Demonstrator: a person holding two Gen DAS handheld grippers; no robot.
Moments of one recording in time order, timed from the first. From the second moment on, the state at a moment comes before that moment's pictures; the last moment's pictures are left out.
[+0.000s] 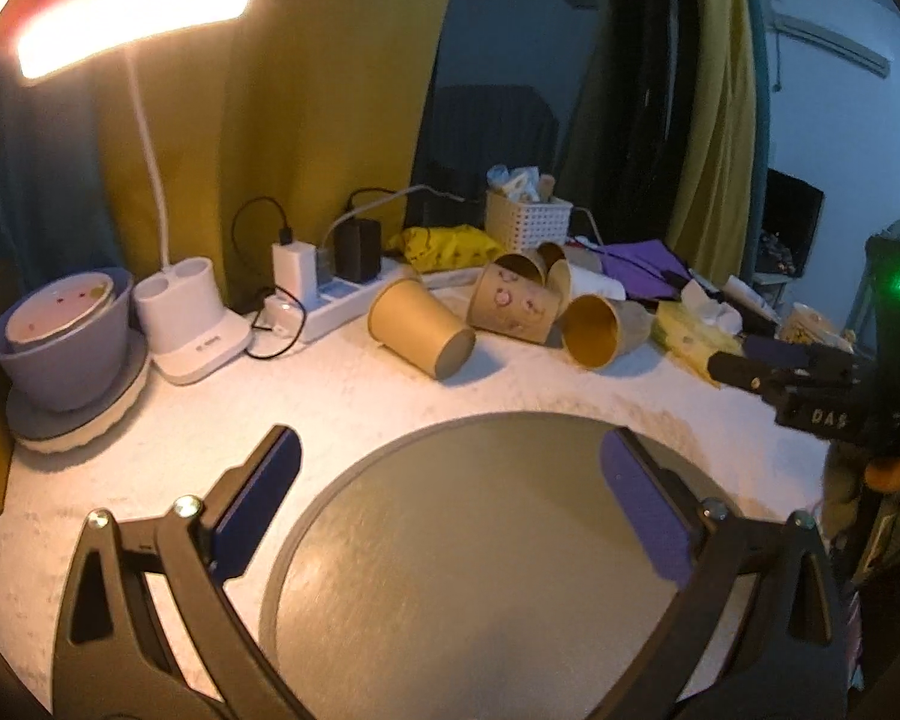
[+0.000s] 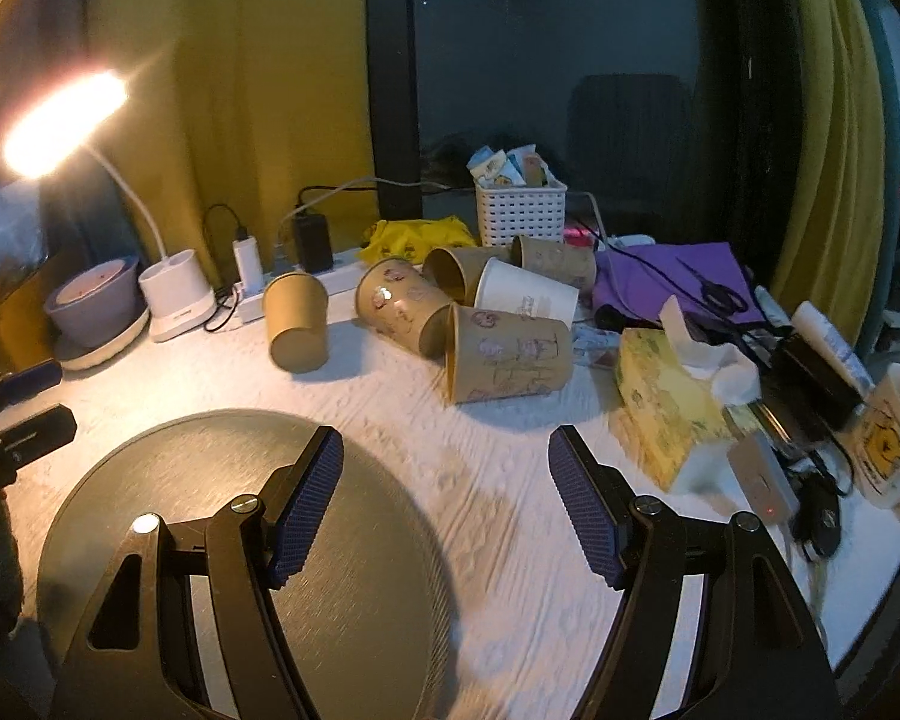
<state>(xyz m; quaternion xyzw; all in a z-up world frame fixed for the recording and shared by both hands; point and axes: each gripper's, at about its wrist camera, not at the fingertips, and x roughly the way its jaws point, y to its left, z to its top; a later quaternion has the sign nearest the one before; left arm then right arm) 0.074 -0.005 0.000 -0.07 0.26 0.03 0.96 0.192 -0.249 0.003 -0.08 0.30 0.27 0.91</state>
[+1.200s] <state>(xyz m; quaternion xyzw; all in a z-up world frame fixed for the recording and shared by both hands) 0.312 0.040 -0.076 -0.21 0.43 0.08 0.88 0.341 -0.237 -0.003 -0.02 0.36 0.29 0.89</state>
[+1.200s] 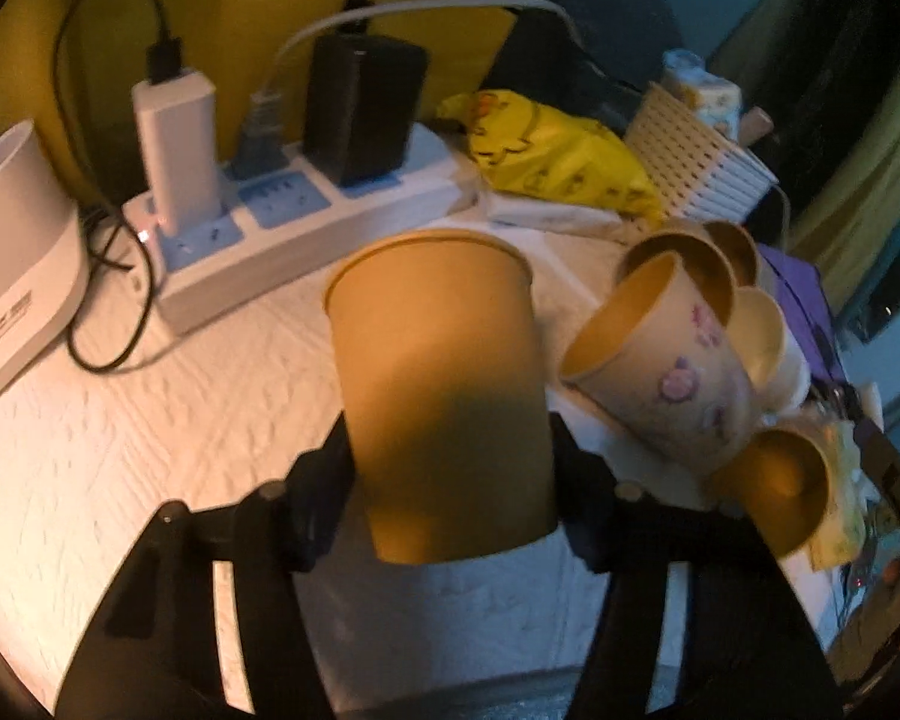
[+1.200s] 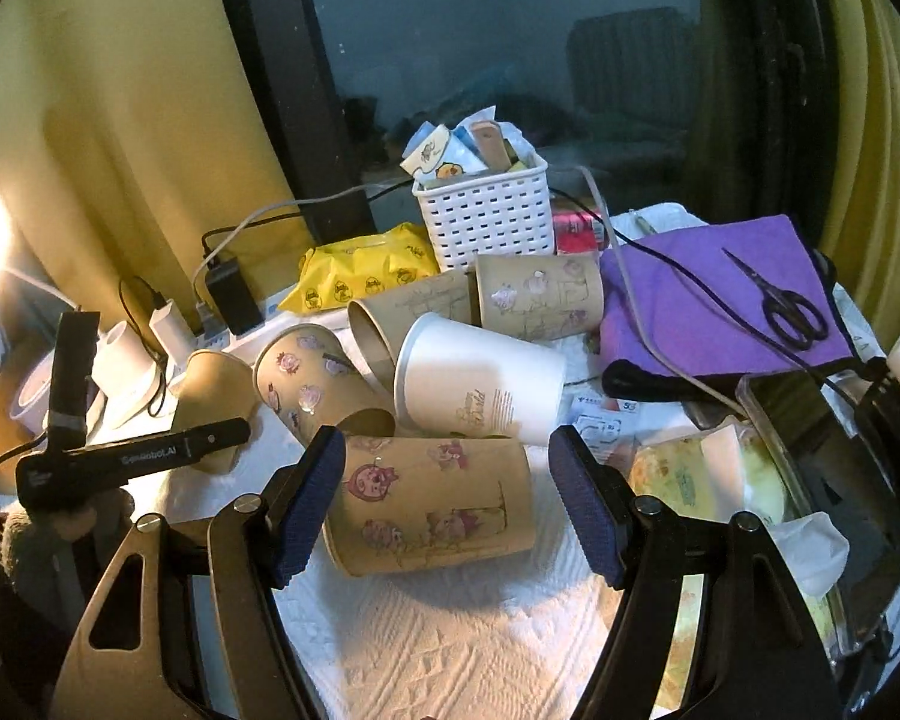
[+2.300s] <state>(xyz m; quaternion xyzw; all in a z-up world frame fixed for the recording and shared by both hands) 0.092 -0.029 0.004 -0.06 0.30 -0.05 0.95 0.164 -0.228 0.058 -0.03 0.33 0.32 0.89</state>
